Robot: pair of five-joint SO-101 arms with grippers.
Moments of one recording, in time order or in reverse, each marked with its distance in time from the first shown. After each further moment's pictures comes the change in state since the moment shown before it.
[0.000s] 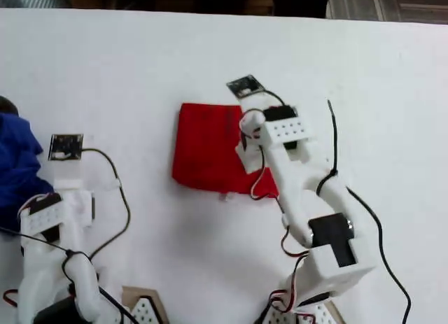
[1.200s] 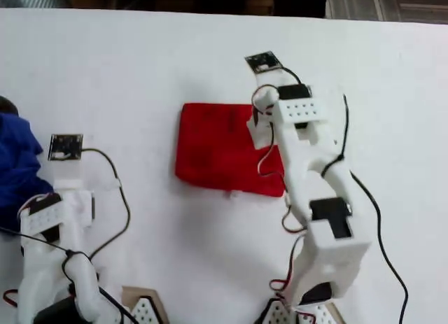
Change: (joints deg) left arm 0.0 0.0 0.0 0.0 0.0; right arm 5.1 10.9 -19.2 6.9 -4.0
